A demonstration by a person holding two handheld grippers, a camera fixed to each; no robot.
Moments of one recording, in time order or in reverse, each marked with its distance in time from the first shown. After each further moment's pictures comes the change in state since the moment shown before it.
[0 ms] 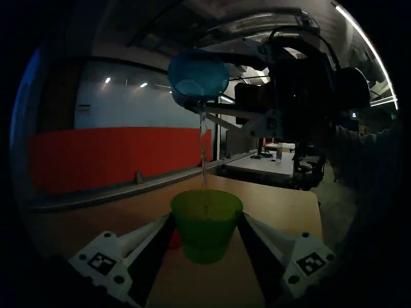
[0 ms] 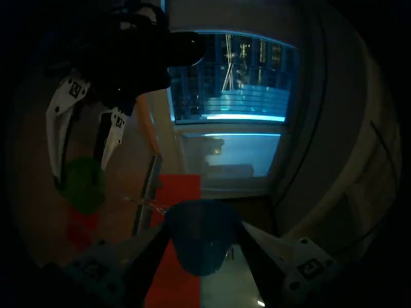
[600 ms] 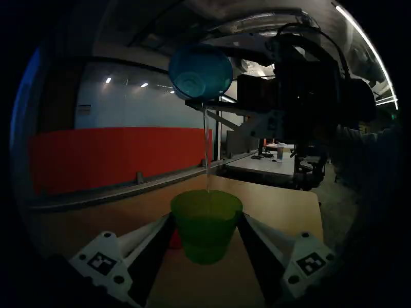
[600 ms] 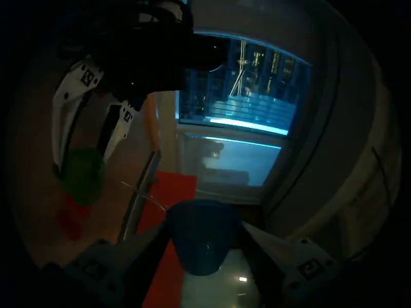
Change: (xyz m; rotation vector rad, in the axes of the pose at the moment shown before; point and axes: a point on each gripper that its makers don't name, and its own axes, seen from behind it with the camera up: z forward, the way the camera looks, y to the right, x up) left arm 0.000 -0.001 0.000 0.005 0.002 0.000; right arm 0.018 0.003 0.003 -0.016 0.008 -0.145
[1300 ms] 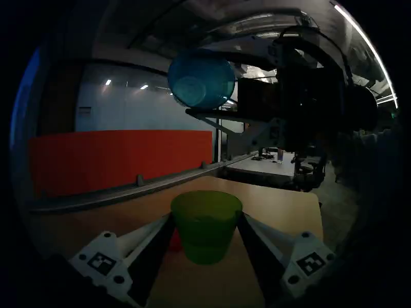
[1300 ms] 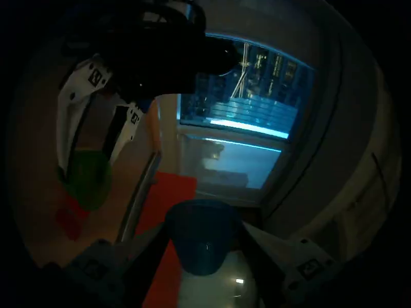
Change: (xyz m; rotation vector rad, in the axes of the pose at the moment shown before) left arm 0.007 0.000 -0.001 0.003 0.009 0.007; right arm 0.003 -0.001 -0.005 0.000 0.007 0.023
